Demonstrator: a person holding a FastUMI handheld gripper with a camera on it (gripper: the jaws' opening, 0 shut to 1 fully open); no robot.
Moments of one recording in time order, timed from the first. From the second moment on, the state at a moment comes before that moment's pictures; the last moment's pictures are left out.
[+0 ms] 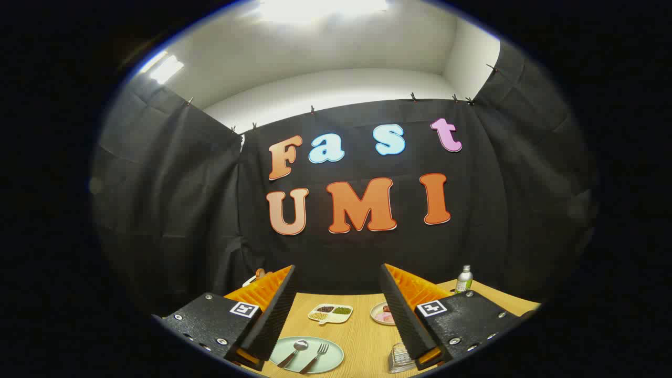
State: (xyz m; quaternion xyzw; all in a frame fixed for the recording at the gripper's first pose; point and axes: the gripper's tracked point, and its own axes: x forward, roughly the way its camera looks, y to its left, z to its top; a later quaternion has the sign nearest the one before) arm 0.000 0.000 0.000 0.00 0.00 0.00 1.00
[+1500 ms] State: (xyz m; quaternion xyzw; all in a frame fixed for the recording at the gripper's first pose) arm 0.016 0.024 -0.087 0.00 0.16 0.04 0.99
